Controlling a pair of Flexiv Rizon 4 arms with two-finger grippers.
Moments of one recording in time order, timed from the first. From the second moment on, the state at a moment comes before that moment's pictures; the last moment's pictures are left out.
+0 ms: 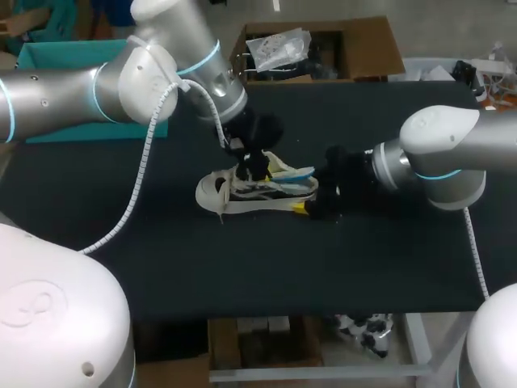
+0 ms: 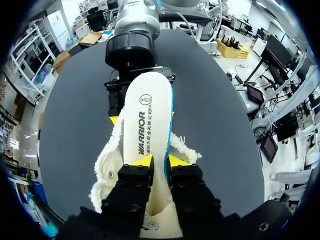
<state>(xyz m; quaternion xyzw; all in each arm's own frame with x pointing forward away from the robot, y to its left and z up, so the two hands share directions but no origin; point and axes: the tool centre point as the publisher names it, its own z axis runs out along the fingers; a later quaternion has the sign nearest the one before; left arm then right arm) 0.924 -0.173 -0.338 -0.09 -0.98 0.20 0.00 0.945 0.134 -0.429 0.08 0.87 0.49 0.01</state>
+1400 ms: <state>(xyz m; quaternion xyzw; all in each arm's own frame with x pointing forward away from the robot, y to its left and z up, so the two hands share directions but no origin) 0.933 -0.244 -0.357 -0.07 -0.97 0.19 -0.10 0.945 0.134 -0.429 0.08 0.87 0.49 0.01</state>
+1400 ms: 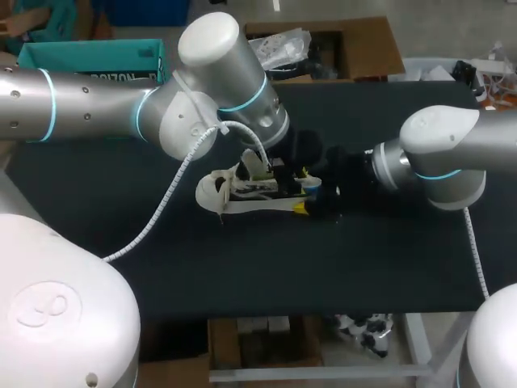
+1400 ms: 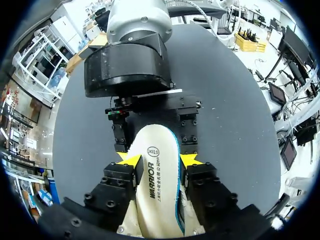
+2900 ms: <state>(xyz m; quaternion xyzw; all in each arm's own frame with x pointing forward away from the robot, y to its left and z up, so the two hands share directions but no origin) 0.921 -0.234 -0.291 -0.09 -0.95 0.29 -0.06 0.946 0.134 -0.429 0.08 0.87 0.49 0.01</state>
